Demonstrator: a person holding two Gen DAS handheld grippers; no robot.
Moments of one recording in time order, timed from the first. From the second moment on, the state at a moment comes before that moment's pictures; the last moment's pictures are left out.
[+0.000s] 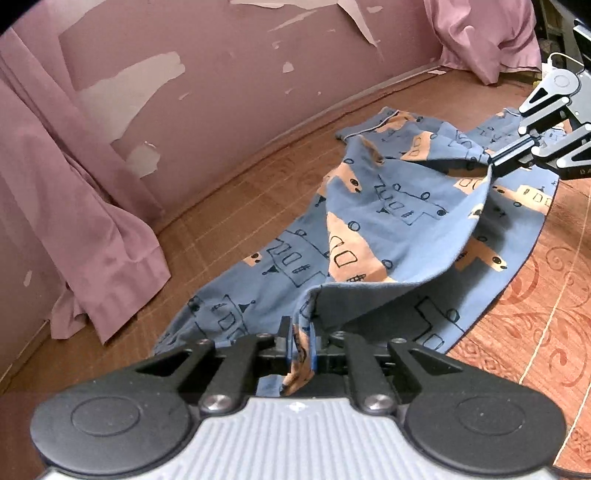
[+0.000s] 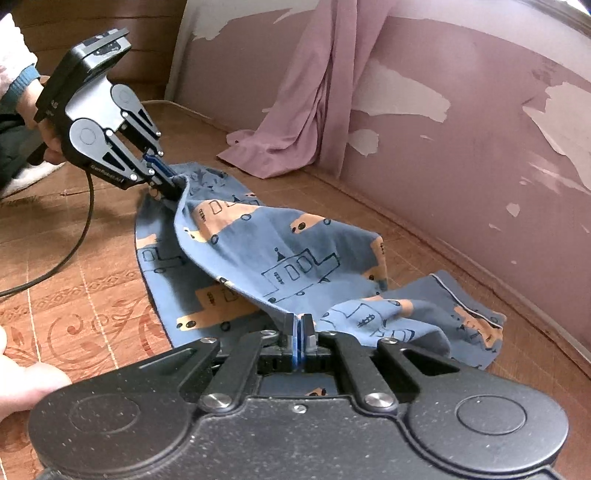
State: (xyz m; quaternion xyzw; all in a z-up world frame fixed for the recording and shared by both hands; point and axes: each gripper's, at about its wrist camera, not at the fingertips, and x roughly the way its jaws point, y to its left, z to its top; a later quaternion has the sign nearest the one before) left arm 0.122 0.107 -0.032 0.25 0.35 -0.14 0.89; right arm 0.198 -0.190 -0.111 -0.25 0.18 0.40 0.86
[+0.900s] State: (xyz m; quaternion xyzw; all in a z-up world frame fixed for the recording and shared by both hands) left arm 0.087 0.085 -0.031 0.45 0.28 -0.19 0.83; right arm 0.172 -0.194 -0.090 -0.28 0.13 0.40 0.86
